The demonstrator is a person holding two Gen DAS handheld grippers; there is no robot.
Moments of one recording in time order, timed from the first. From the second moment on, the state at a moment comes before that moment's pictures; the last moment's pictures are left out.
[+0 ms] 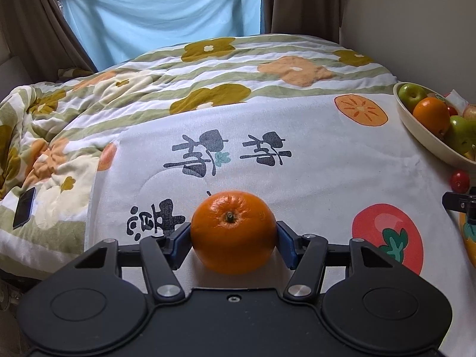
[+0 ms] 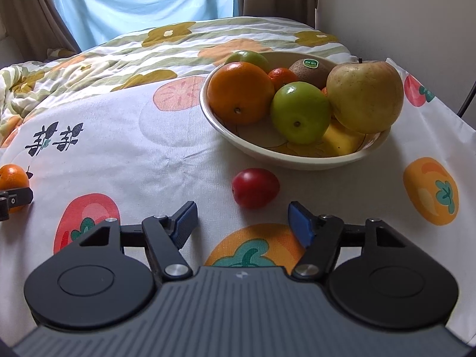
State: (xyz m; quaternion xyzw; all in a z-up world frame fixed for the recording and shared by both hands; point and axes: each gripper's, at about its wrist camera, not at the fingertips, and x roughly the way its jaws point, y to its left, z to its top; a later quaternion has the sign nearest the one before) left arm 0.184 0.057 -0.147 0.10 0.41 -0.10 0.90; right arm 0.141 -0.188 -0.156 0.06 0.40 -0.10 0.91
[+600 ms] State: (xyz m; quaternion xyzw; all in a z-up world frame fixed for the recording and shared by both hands) left arm 0.160 0.053 -0.142 0.08 0.41 -0.09 0.90; right arm 0.137 -0.183 -0.146 0.03 0.38 -0.10 0.92
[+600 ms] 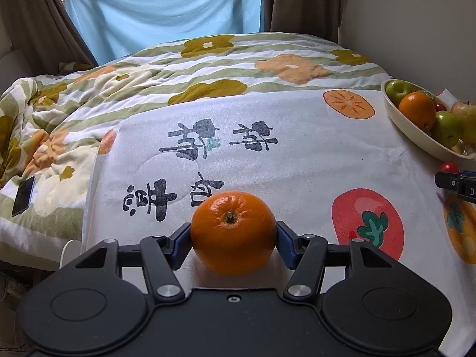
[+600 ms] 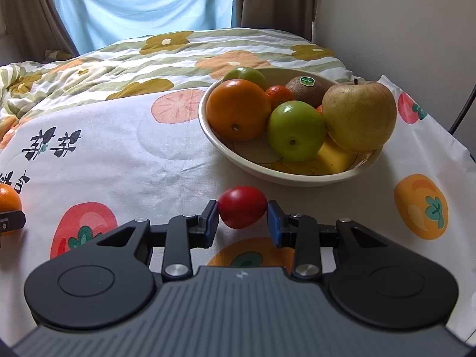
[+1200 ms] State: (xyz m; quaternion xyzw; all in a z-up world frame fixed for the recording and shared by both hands) left arm 0.123 -0.004 -0.059 0.06 0.36 -0.12 0.92; right arm 0.107 -0.203 -0.068 0.04 0.35 -0.06 0.93
